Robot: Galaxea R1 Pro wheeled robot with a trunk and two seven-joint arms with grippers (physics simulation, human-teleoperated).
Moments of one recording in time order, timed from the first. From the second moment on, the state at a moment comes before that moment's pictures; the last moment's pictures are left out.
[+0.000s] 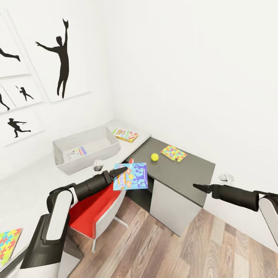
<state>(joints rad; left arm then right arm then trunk) -0.48 -0.08 0.11 -1.60 0.75 1.03 -0.40 -0.39 -0.39 -0.20 -1.61 -0.51 1.04 0.62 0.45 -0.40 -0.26</state>
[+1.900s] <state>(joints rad) -0.48 -0.08 0.06 -1.60 0.75 1.02 -0.39 -0.39 -0.39 -0.20 -1.61 -0.51 1.04 0.62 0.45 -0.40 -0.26</state>
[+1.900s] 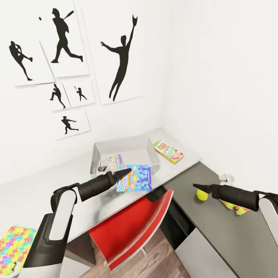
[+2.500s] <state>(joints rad) -0.48 -0.08 0.05 -1.60 0.75 1.02 -0.39 -0.39 -0.39 -0.20 -1.61 -0.51 1.04 0.62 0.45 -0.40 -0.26</state>
